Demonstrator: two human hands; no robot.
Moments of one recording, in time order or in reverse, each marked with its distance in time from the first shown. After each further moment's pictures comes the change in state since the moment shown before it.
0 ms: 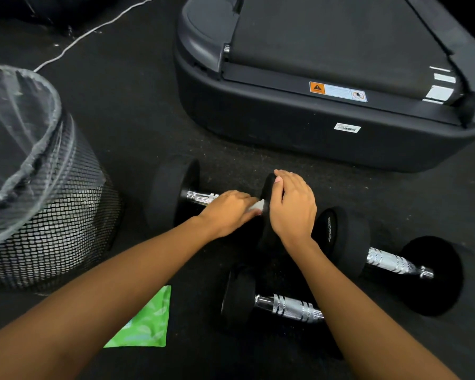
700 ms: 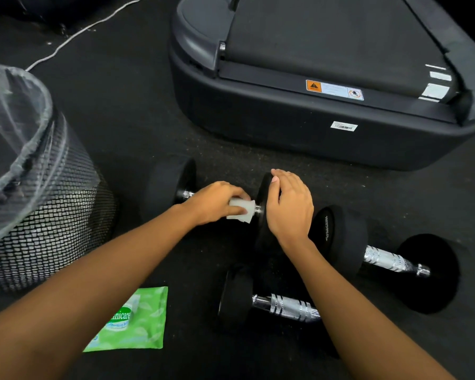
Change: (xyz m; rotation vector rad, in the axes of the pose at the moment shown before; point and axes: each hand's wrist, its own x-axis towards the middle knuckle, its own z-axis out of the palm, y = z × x) left_hand 0.005 -0.028 -0.015 -0.223 -0.108 -0.095; right_hand -0.002 0.000 0.000 -0.002 0.000 0.009
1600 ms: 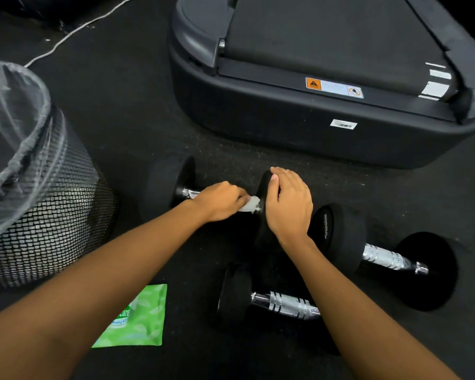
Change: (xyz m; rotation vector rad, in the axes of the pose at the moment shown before) left_hand 0.008 0.019 0.000 0.138 -0.080 -0.104; right_hand 0.000 -0.001 0.000 0.008 0.011 -0.009
